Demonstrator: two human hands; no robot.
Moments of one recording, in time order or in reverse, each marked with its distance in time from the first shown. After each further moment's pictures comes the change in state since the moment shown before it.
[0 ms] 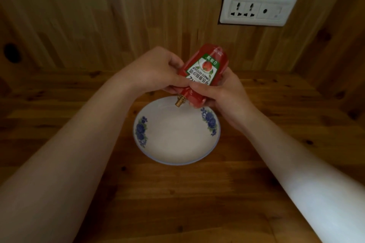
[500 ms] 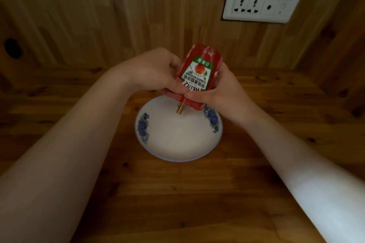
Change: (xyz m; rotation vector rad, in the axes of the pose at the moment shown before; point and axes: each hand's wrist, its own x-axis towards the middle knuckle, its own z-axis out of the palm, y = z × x) left_hand -0.004 -0.005 -0.008 0.072 -0.132 -0.034; right_hand 0.001 0.005 0.003 -0.236 -0.047 -0.077
